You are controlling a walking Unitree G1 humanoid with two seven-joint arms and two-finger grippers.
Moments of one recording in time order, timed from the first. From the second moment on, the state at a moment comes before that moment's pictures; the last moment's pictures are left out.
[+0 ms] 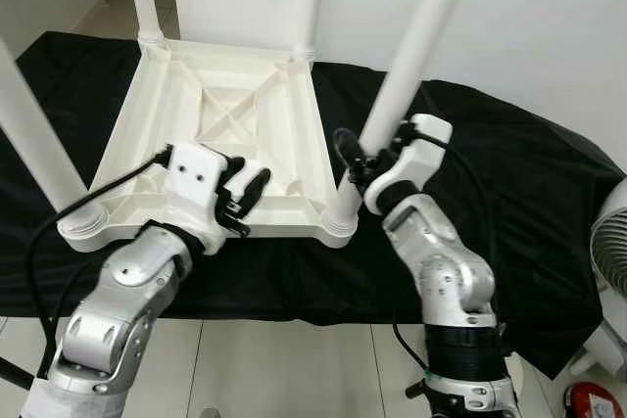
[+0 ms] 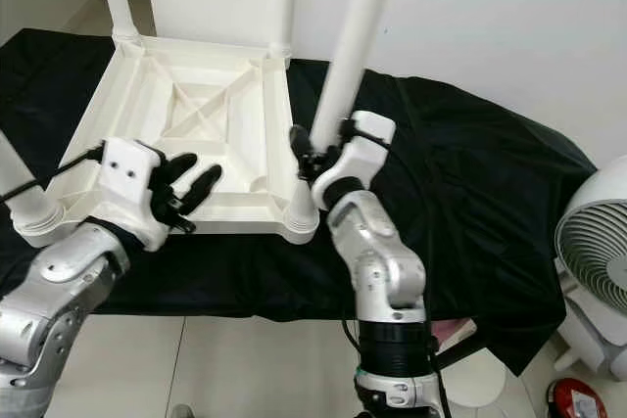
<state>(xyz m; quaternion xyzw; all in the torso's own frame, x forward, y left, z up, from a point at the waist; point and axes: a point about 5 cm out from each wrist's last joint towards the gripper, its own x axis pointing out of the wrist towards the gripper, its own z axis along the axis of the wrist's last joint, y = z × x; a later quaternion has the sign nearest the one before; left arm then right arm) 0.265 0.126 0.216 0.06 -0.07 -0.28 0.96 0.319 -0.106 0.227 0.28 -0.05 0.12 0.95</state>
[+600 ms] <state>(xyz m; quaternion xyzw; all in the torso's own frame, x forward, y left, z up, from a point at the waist) 0.249 0.088 0.237 0.04 -0.10 -0.37 0.92 0.322 -0.165 0.197 0.55 -0.03 0.06 0.83</state>
